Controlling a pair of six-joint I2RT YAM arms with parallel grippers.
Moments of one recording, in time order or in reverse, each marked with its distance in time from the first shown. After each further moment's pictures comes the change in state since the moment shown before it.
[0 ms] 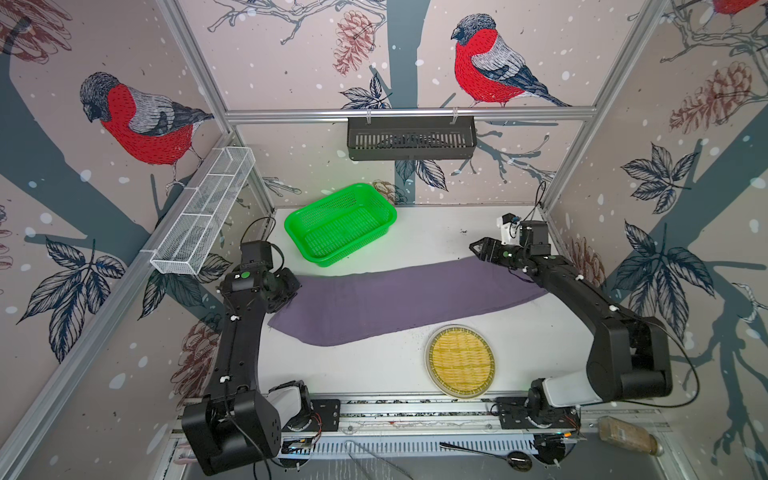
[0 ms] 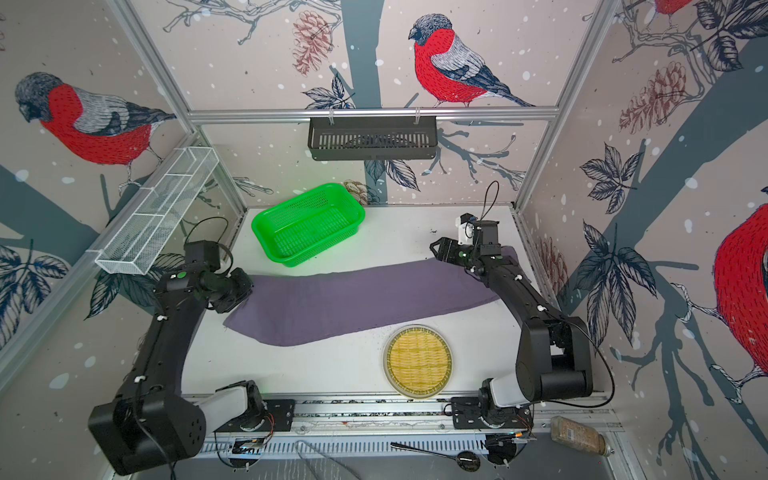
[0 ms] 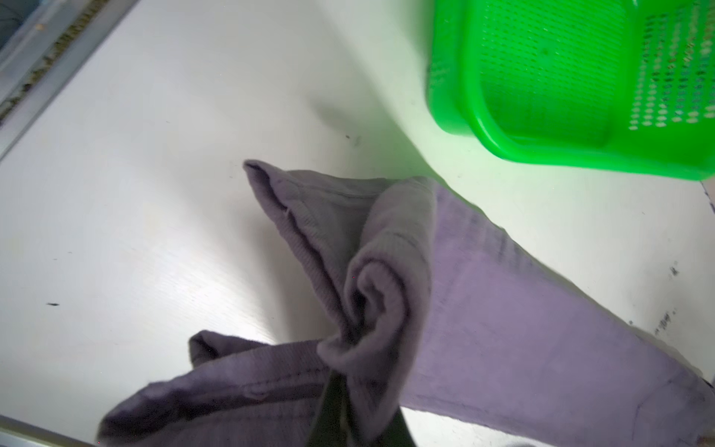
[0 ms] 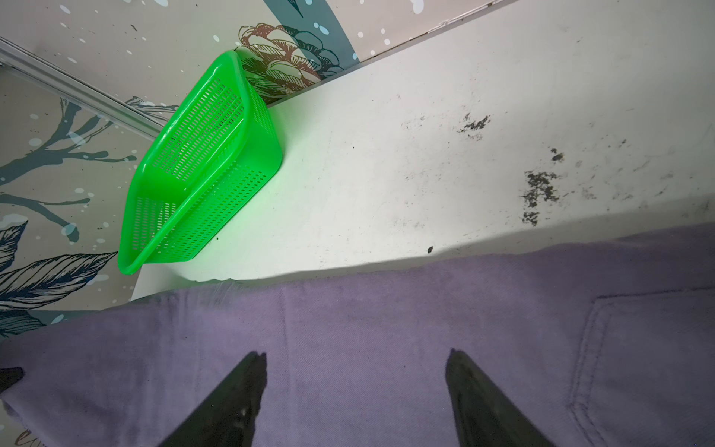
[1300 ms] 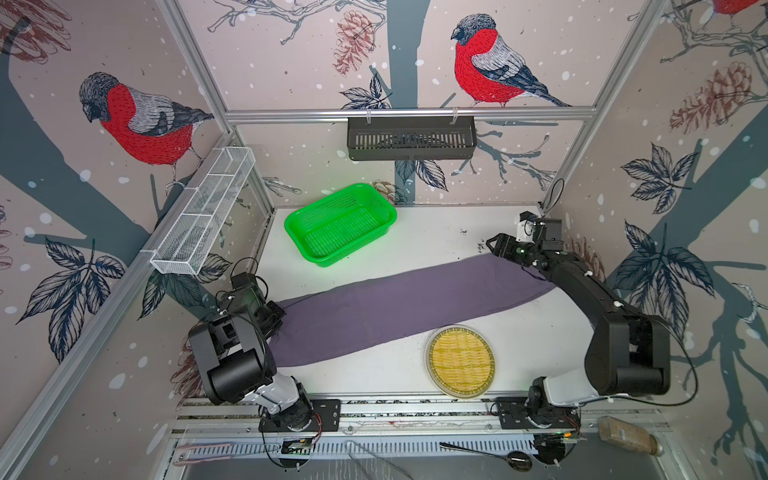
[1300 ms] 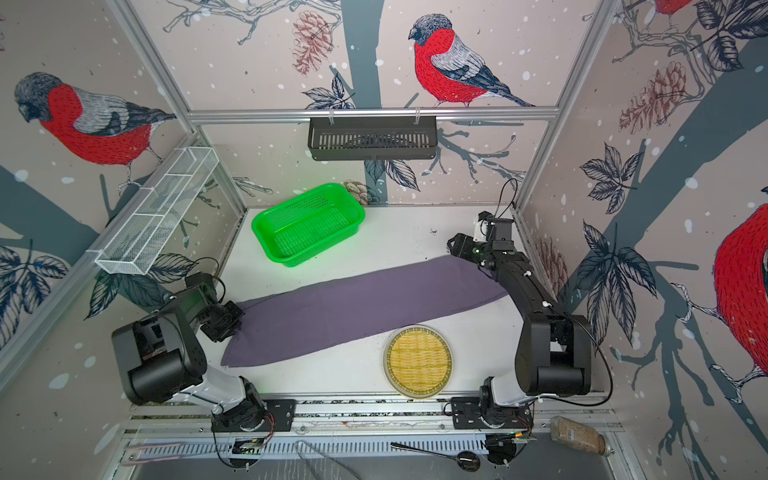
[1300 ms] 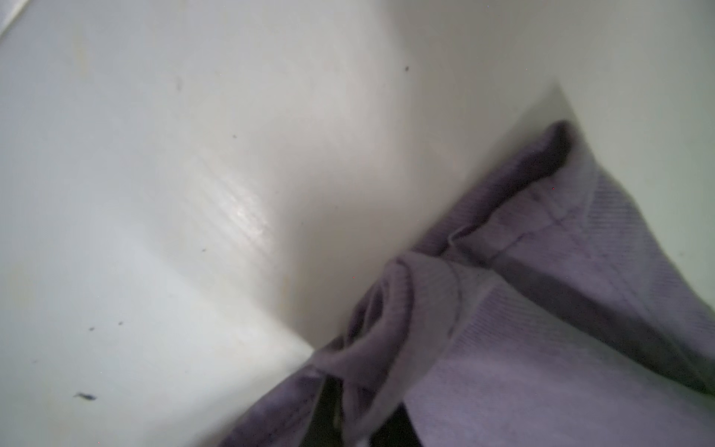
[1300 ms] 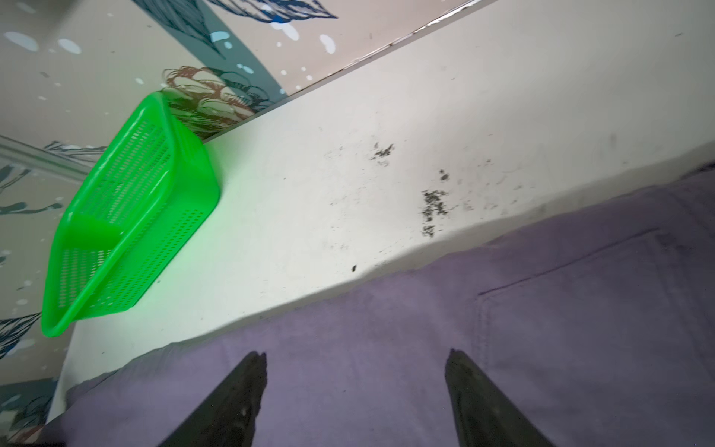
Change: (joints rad) left arm 0.335 0.402 -0.293 0.308 -0.084 0.125; right arm -0.088 0.020 0.038 -0.047 0.053 -0.023
